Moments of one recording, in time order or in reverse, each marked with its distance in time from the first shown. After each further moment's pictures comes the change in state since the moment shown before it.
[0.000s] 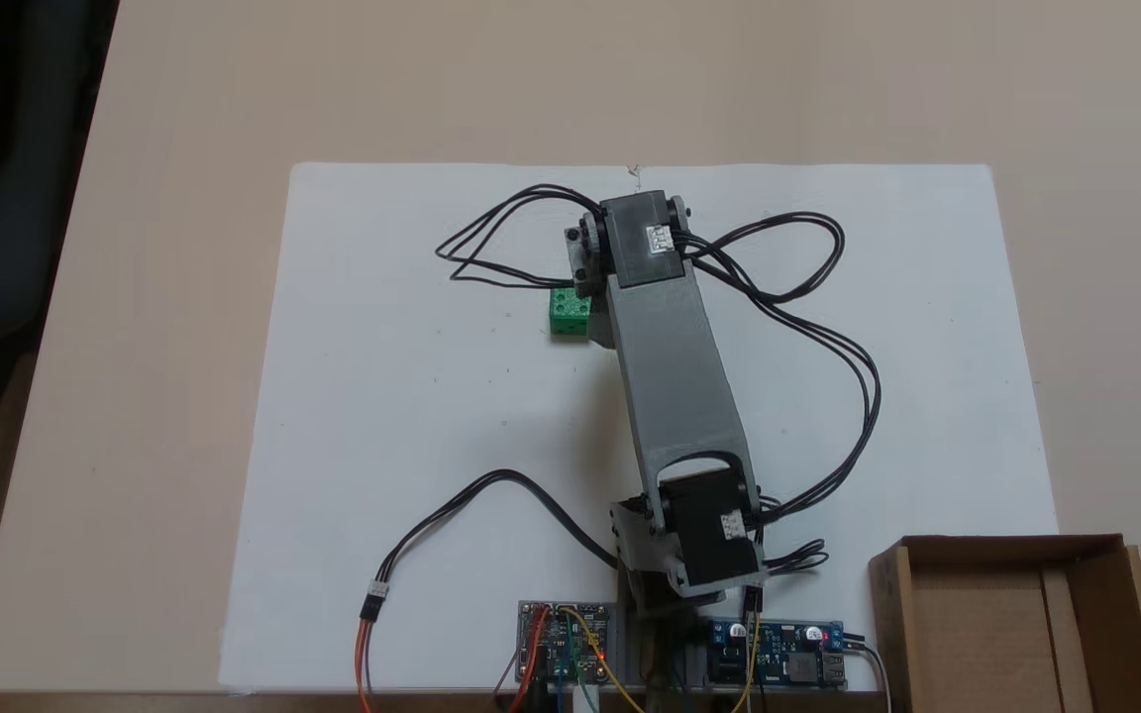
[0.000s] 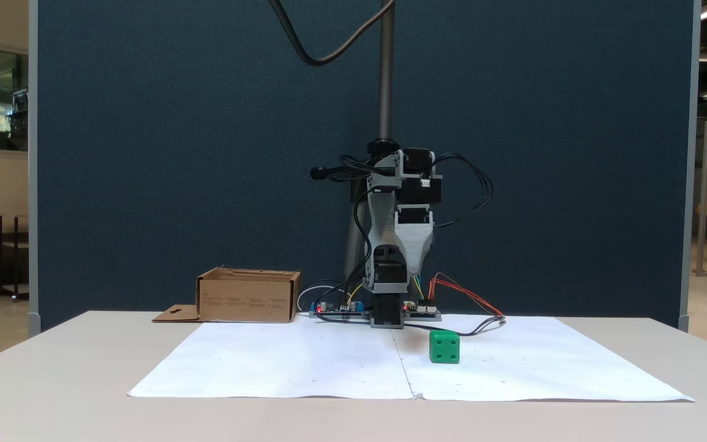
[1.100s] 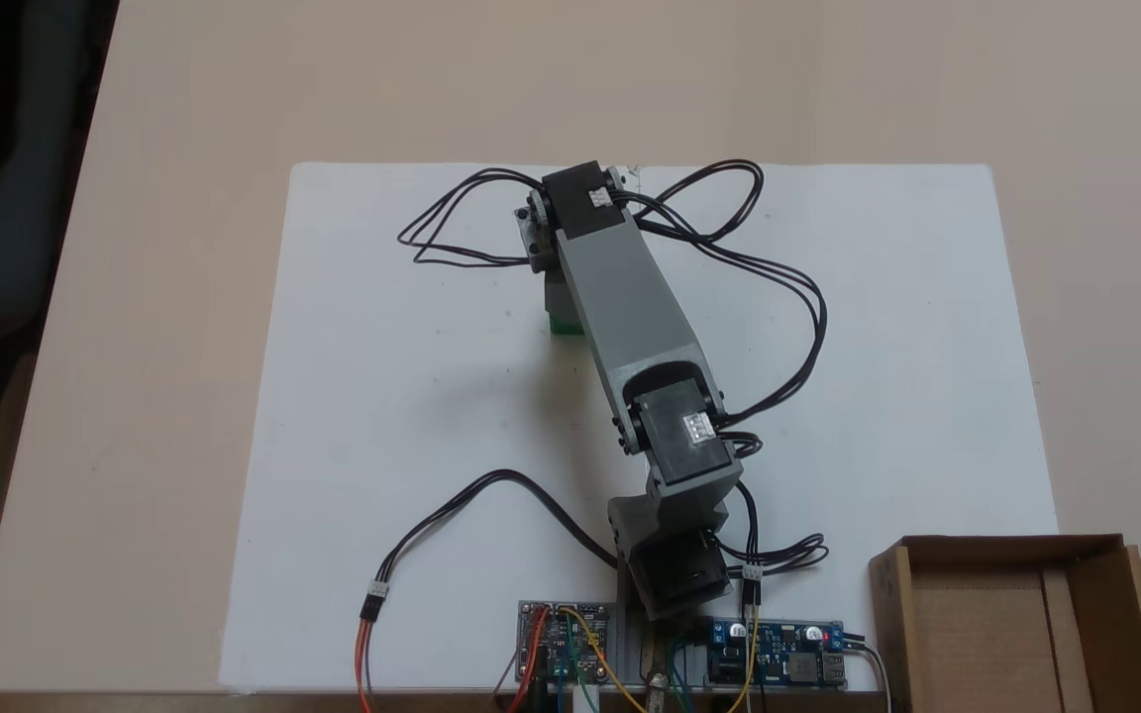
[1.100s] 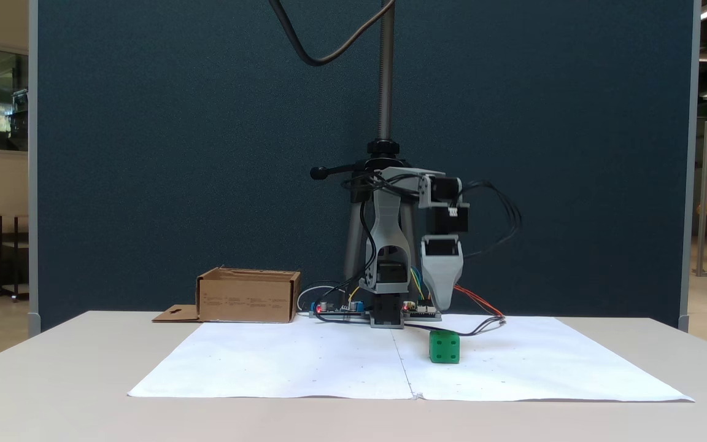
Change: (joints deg) arm -6.2 -16.1 -1.2 -13.5 3.1
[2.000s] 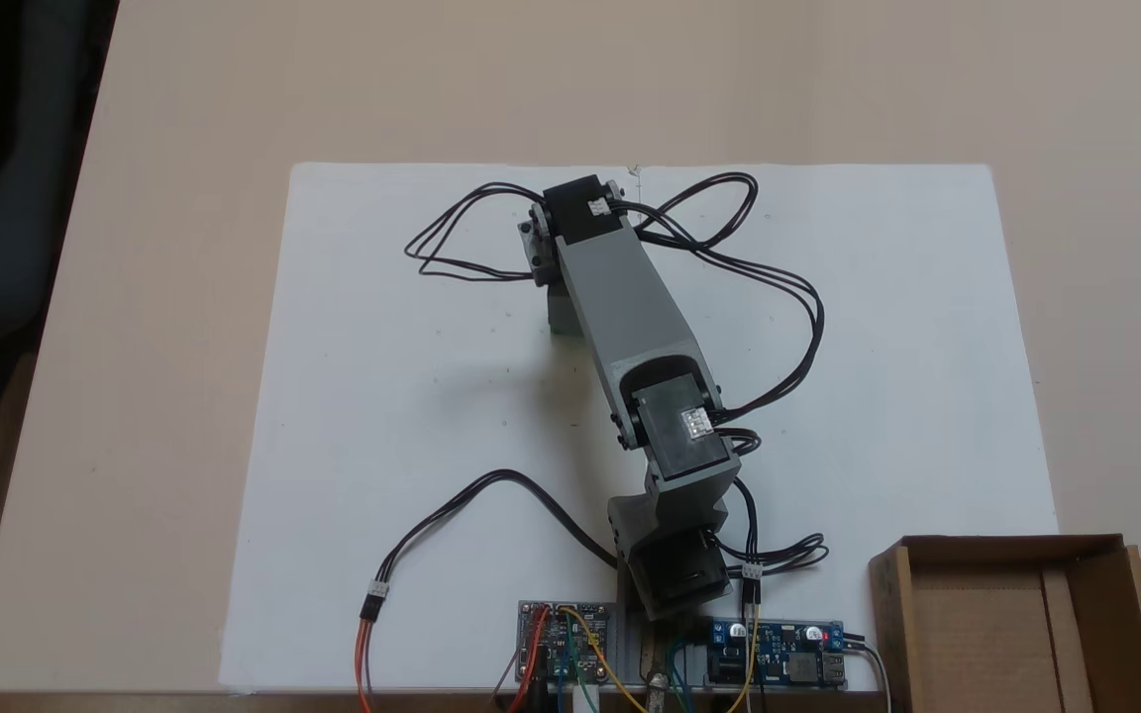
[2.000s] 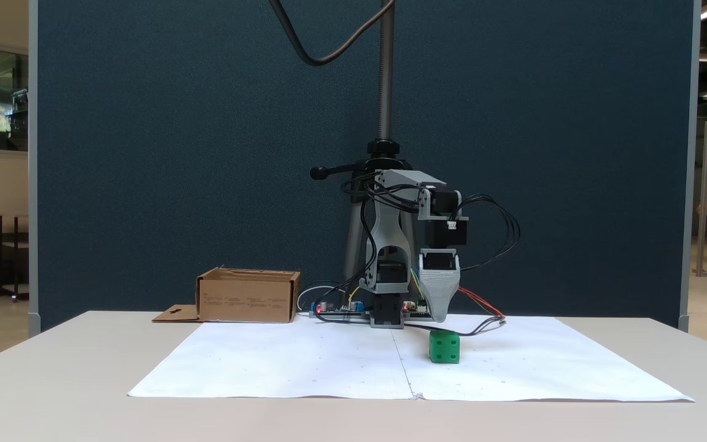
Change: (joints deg) arm 0.3 -0.5 5.8 -4.1 0.8
